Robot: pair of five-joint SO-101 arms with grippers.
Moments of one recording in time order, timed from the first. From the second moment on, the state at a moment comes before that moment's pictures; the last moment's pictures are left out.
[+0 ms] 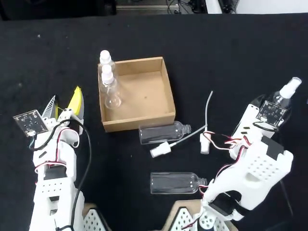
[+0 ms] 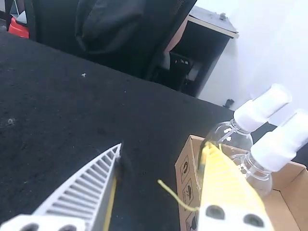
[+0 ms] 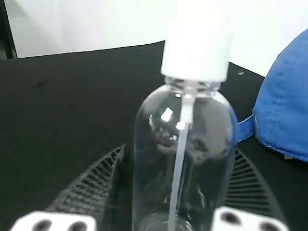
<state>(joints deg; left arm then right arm) -13.5 -64.3 95.8 -16.0 15.3 35.3 27.8 58.2 -66.9 6.3</state>
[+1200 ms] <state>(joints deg) -13.3 -64.3 95.8 -16.0 15.3 35.3 14.6 67.3 -66.6 6.3</state>
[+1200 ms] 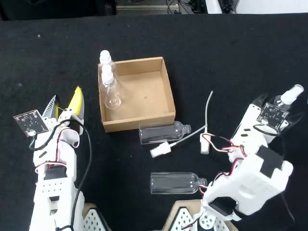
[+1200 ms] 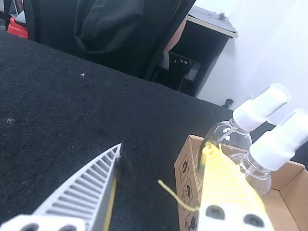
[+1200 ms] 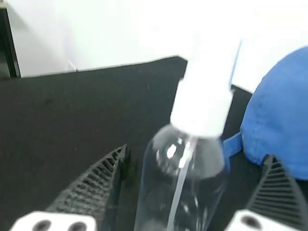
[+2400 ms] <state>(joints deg) -13.3 -64.3 95.8 -16.0 15.3 35.3 13.8 67.6 -61.8 4.1</state>
